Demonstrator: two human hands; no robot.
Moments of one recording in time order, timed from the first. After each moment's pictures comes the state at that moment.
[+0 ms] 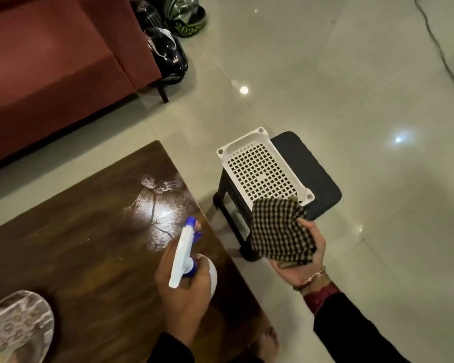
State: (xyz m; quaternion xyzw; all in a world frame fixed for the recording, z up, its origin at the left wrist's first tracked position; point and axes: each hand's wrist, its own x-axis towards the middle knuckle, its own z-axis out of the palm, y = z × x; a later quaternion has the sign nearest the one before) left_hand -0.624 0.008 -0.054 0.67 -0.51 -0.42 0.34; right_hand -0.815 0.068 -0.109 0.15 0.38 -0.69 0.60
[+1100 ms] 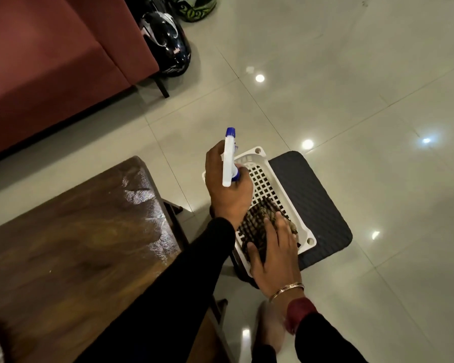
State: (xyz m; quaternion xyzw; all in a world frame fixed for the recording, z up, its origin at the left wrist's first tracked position) left_hand -0.858 -0.169 -0.147 0.50 -0.63 -0.40 0.44; right_hand -0.881 0.006 -0.230 -0.43 0.85 -0.20 0.22
